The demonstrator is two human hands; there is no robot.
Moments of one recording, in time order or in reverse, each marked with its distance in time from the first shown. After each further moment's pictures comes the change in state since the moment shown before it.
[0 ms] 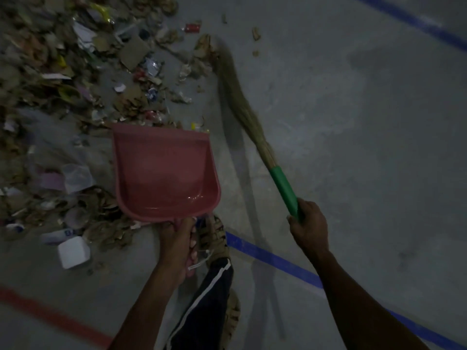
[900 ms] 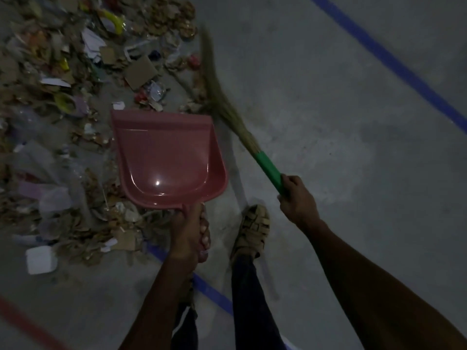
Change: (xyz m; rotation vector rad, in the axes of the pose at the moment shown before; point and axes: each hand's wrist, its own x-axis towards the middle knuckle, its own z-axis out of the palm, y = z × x) left_hand 0.055 0.173 0.170 -0.260 0.119 -0.064; right_hand 0.291 -0.084 -0.084 -0.250 -0.296 -0.337
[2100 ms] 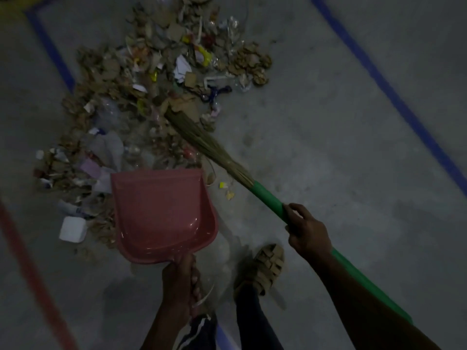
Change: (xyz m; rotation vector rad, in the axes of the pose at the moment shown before) left_hand -0.037 -0.009 -0.091 -0.230 0.220 -0.094; right_hand 0.015 -0.100 -0.053 -0.217 0.002 -0.546
